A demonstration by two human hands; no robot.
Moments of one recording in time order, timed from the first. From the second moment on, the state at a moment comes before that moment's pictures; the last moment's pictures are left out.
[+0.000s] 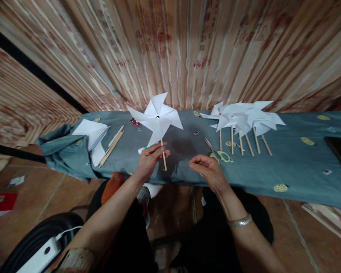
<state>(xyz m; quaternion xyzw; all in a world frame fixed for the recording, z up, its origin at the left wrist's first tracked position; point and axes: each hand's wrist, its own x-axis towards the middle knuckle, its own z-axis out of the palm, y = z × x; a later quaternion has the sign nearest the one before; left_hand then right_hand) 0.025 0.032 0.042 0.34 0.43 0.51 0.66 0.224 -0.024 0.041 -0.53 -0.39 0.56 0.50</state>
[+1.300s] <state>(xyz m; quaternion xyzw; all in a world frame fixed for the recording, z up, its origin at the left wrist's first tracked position) 0.046 0.027 0.043 0.38 0.41 0.48 0.68 0.186 -0.020 0.027 -0.50 -0.62 0.51 0.33</state>
